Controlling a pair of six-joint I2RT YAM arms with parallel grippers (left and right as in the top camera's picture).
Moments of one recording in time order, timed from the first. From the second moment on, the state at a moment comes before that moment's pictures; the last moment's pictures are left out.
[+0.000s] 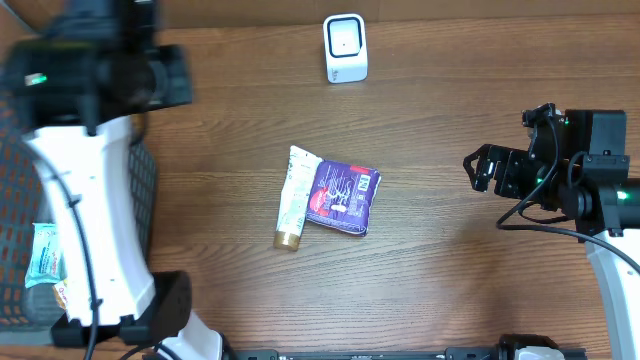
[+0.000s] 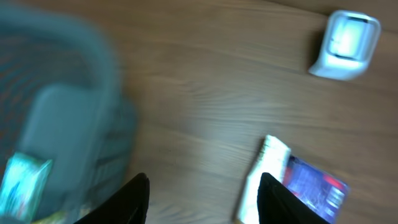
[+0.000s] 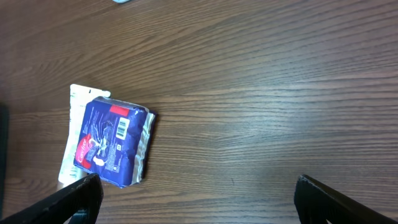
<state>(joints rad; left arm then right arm) 0.05 1.79 2.48 -1.68 -0.06 -0.21 -0.04 1.19 1.18 -0.99 -0.33 0.17</state>
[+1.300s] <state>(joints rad) 0.92 1.60 1.16 -1.08 0.03 -0.39 -0.04 1.19 1.18 -0.99 -0.33 0.17</state>
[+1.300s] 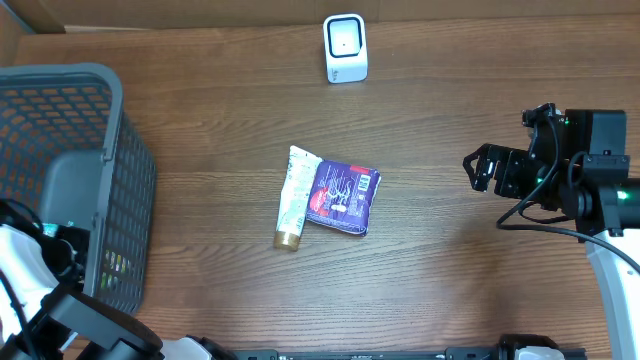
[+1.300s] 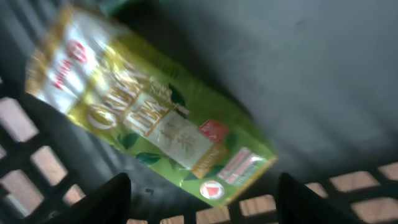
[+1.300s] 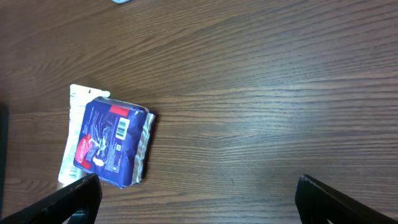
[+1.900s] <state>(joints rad) 0.92 1.58 0.91 -0.76 0.01 -0.46 -0.04 1.19 1.18 -1.00 -0.33 0.17</state>
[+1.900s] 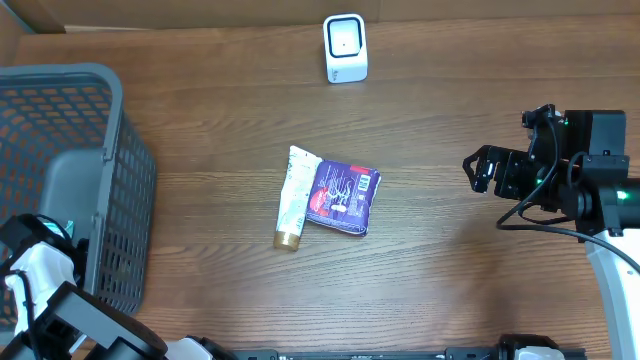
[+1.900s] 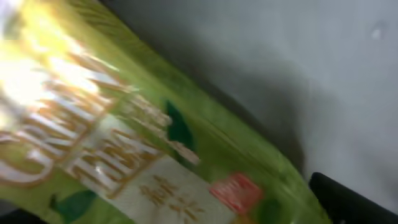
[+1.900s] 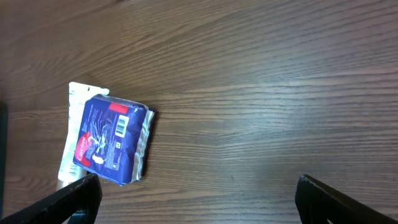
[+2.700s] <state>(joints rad) 0.92 1.61 1.20 -1.03 0.32 -0.34 -0.04 1.19 1.18 -1.00 -0.33 0.17</state>
